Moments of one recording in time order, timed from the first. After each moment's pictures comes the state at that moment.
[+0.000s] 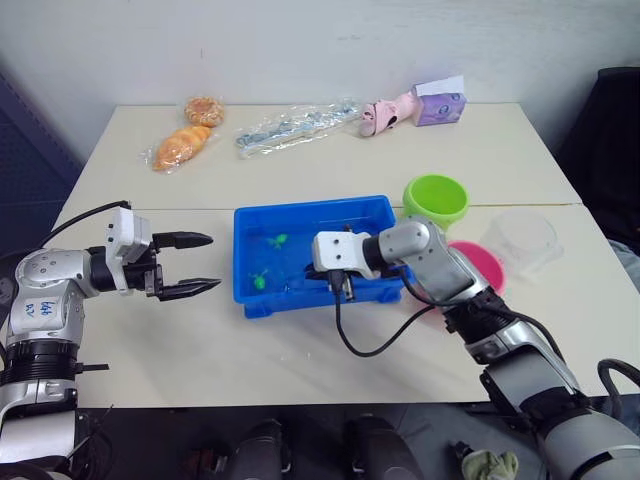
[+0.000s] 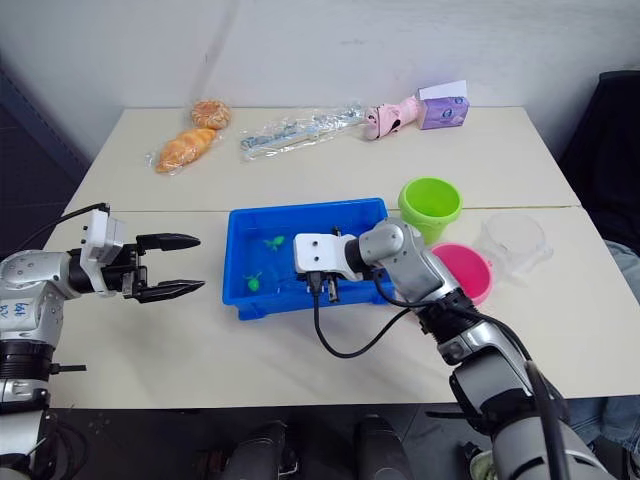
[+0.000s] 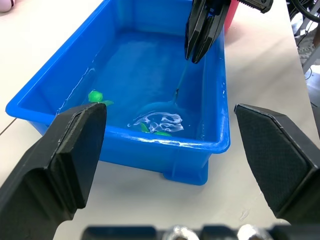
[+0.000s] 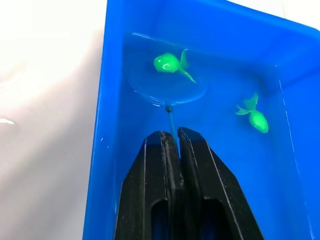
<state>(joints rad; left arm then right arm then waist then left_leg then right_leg) -0.50 0.80 0.17 0.44 -0.42 0.03 -1.40 -0.84 -0.39 0.44 0.21 -0.11 0.15 1.17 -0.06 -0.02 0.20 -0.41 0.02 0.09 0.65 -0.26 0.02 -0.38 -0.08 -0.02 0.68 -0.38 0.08</state>
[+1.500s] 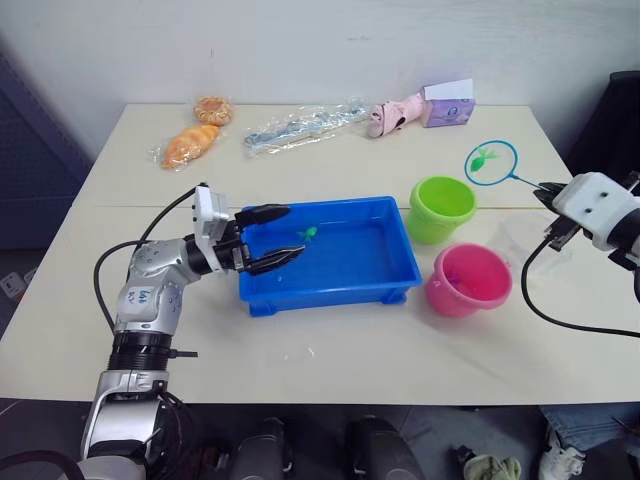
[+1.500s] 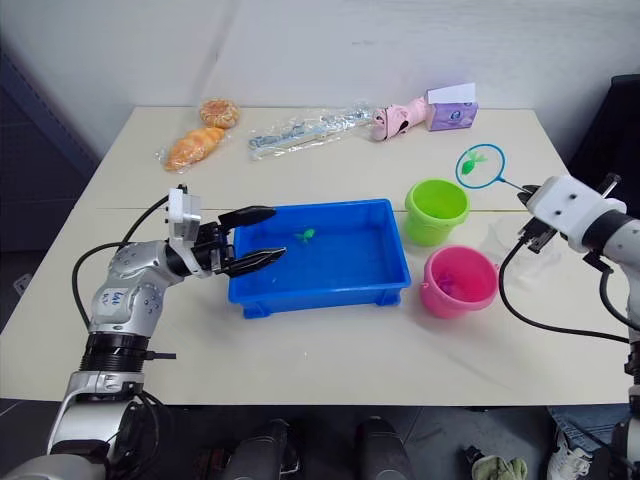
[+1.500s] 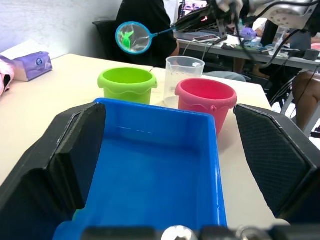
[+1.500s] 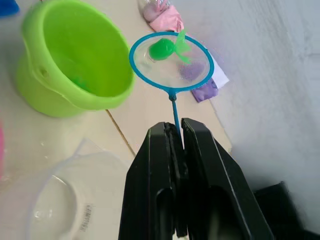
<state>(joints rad) -0.58 0.42 0.10 0.24 -0.48 0.15 -1.14 -0.50 -1.01 -0.15 0.43 -0.18 -0.35 0.69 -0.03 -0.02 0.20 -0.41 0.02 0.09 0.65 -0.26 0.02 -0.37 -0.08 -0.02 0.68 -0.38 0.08</state>
